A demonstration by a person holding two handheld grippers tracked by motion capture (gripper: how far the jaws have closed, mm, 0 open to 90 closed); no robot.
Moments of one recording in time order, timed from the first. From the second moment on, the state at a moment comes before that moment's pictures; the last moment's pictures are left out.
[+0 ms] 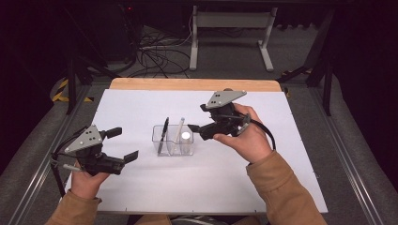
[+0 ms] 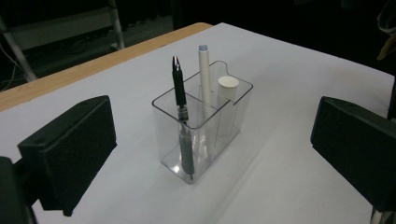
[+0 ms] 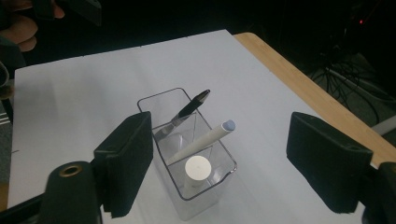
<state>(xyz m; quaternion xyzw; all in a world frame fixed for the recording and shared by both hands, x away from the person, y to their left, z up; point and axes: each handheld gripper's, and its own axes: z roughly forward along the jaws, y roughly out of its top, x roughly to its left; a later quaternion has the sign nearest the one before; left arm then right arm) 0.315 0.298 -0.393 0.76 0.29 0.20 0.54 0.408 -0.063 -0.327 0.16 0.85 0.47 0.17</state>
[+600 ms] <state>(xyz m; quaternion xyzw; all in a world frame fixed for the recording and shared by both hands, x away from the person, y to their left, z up) 0.301 0.289 -0.400 0.76 0.26 0.23 0.55 0.388 -0.122 -0.354 0.18 0.80 0.54 0.18</state>
